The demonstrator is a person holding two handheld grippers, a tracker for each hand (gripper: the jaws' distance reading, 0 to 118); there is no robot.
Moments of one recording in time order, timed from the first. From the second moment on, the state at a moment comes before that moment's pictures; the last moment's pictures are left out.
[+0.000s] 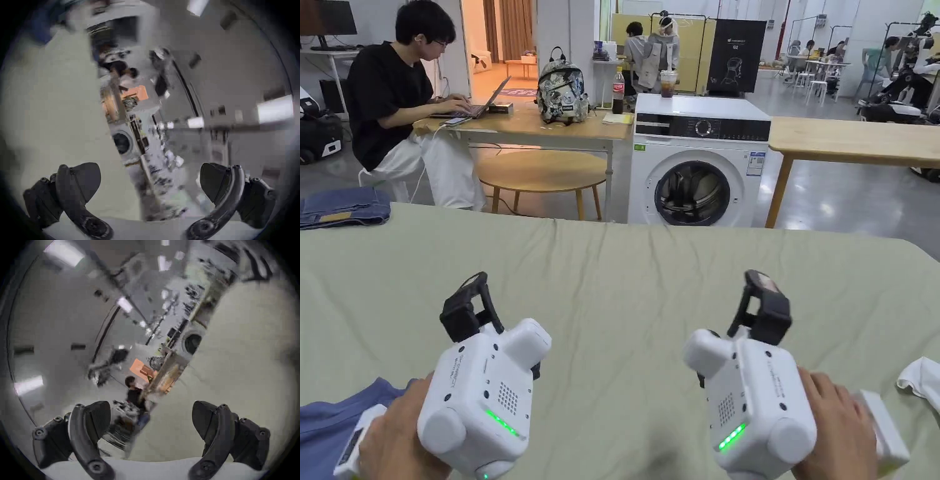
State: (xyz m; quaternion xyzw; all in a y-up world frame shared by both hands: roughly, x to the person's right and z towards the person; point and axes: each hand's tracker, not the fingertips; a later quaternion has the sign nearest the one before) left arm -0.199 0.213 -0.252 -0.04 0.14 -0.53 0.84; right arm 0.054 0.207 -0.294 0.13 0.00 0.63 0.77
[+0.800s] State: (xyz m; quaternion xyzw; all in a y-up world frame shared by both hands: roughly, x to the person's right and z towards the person) left arm -0.243 0.239 -0.240 0.02 0.10 0.02 0.99; right arm 0.100 0.227 -0.290 -0.05 0.02 0.02 1.00
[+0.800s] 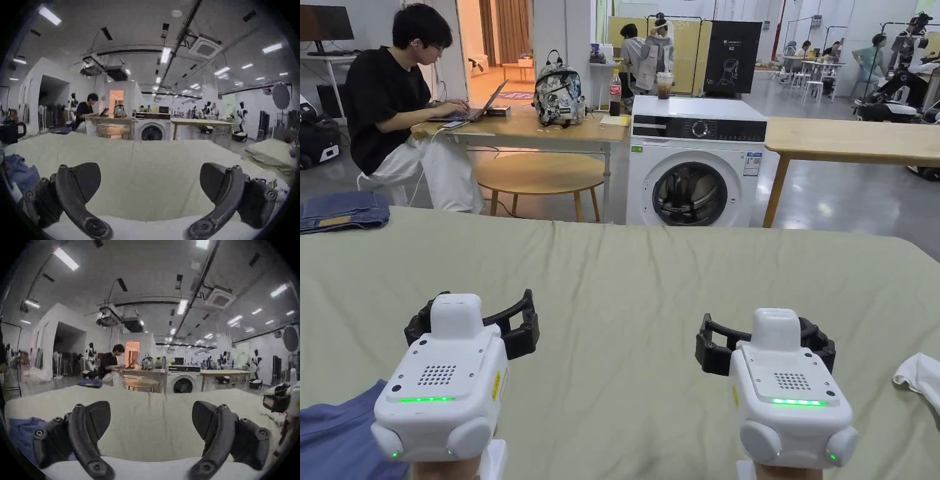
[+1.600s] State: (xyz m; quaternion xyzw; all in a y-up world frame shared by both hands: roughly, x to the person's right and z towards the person) left arm -0.230 0.238 -0.226 -0.01 0.13 -0.04 0.99; right arm 0.094 0.230 -0.276 -0.05 0.01 0.00 1.00
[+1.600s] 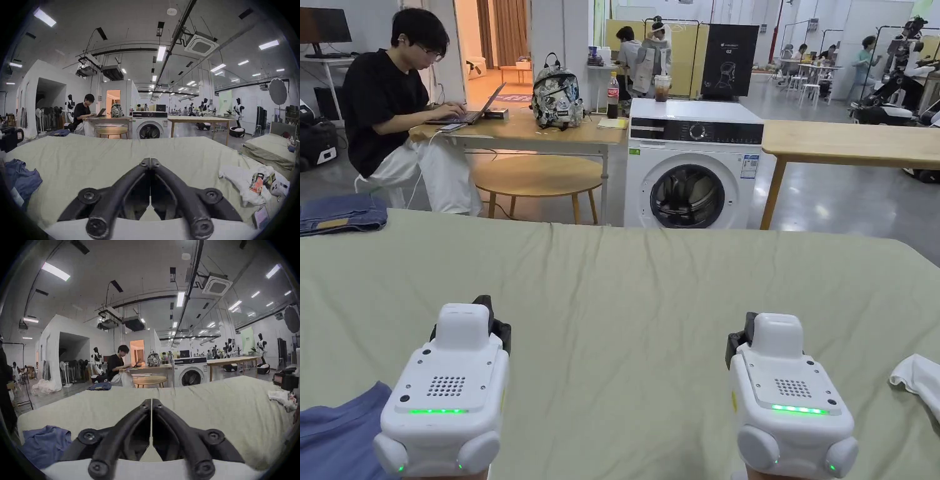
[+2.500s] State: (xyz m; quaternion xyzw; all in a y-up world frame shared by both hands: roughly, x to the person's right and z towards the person) left arm -0.414 0.251 -0.161 -0.21 0.21 0.01 0.95; right arm 0.007 0.230 -0.284 -0.09 0.10 0.04 0.99
